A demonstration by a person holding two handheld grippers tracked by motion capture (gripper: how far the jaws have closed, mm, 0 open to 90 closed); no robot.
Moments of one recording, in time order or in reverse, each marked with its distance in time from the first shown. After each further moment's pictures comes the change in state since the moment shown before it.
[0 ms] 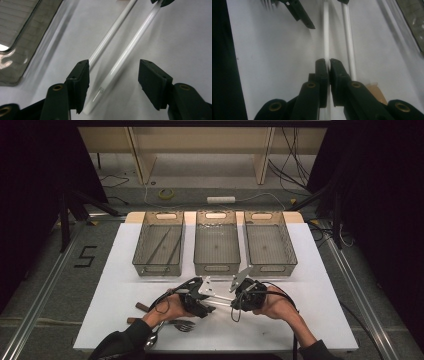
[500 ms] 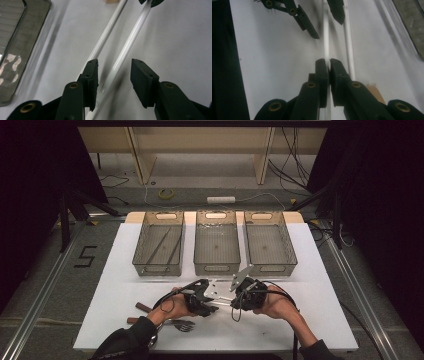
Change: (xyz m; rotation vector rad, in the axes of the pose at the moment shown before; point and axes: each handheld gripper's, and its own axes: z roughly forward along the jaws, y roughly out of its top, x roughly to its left) left arm -0.005 0.008 0.007 0.010 -0.030 0.084; right arm -0.001 0.001 -0.004 -0.007 0.003 -0.022
